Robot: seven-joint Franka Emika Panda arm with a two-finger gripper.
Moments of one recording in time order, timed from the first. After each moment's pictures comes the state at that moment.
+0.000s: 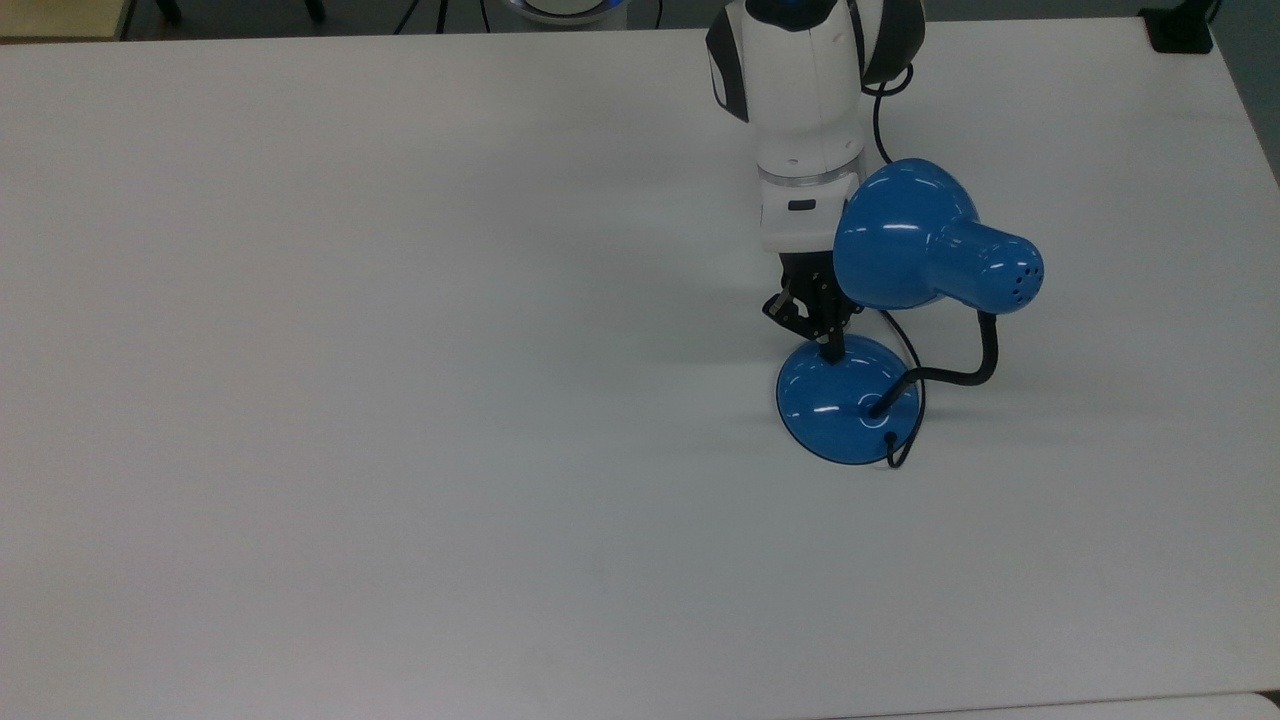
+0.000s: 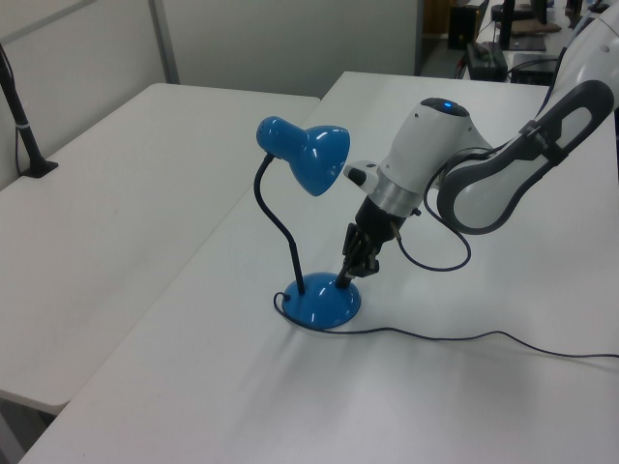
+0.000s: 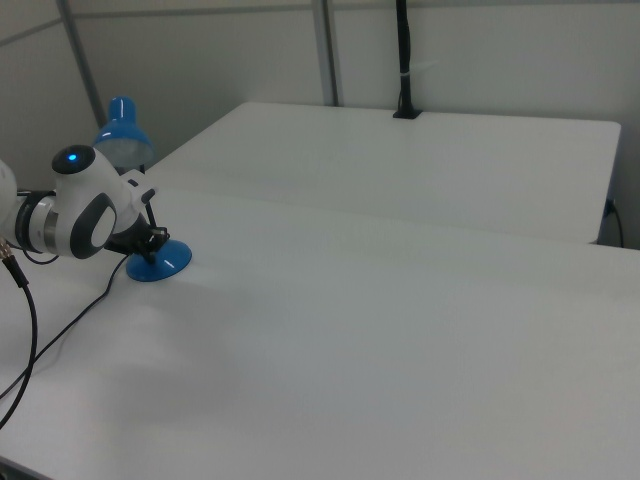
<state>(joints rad) 0.48 0.42 -0.04 -1.94 0.22 2.84 -0.35</state>
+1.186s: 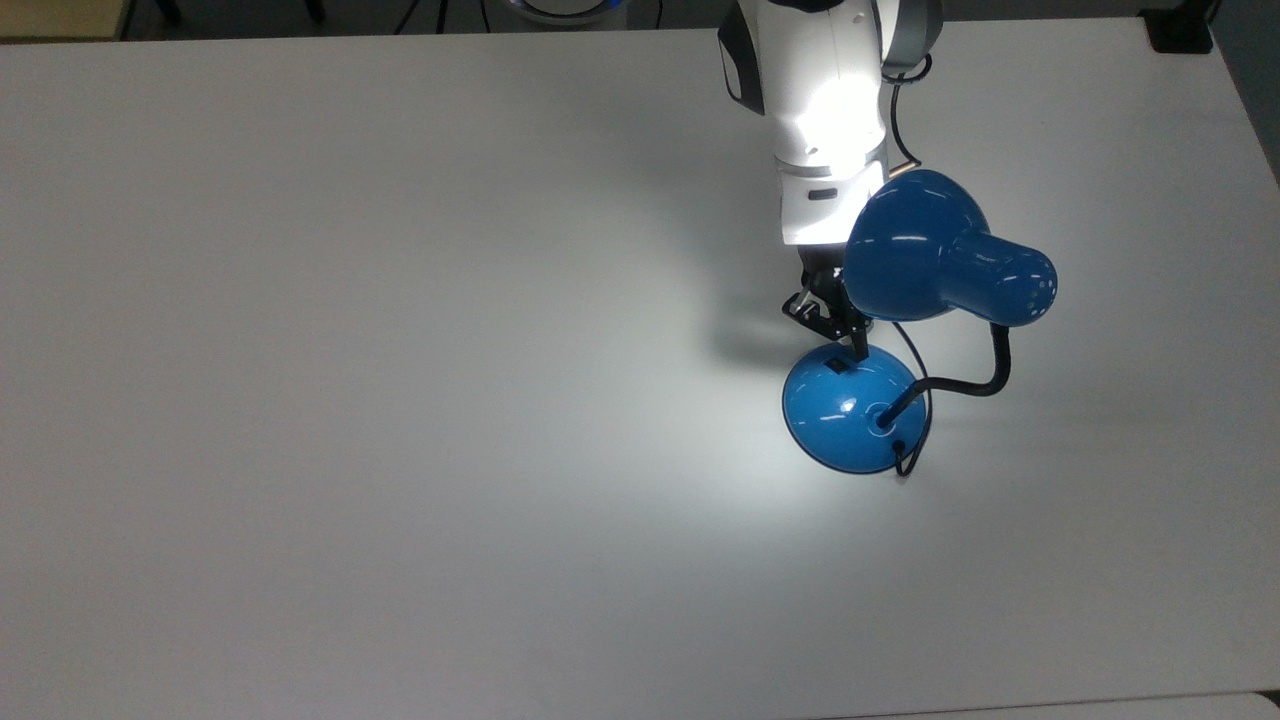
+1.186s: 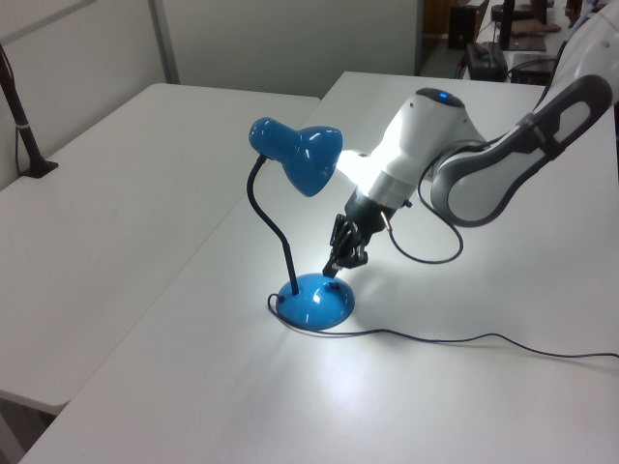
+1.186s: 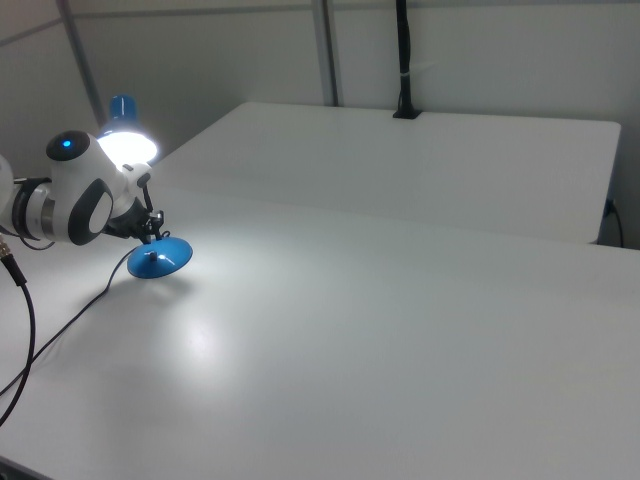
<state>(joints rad) 0.47 0.41 -0.03 -1.89 0.21 2.84 -0.34</state>
